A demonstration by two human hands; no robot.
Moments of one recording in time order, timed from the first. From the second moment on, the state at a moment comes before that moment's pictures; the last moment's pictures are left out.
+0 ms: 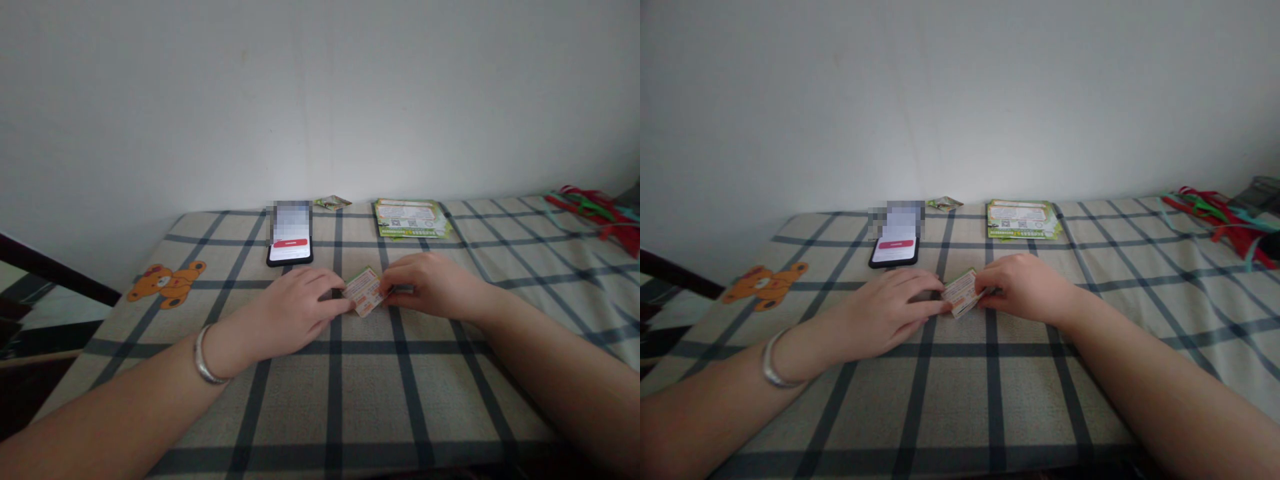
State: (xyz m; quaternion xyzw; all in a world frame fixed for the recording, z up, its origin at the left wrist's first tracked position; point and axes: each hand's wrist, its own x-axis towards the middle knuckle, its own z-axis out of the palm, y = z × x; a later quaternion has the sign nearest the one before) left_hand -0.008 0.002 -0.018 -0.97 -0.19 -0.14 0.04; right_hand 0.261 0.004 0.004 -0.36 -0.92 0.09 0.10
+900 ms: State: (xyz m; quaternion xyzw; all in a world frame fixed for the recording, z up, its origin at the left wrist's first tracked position) left_hand -0.006 -0.001 -0.018 -0.97 -0.20 -0.10 0.04; right_hand 0.251 0.000 -0.002 -0.43 -0.89 0.04 0.11
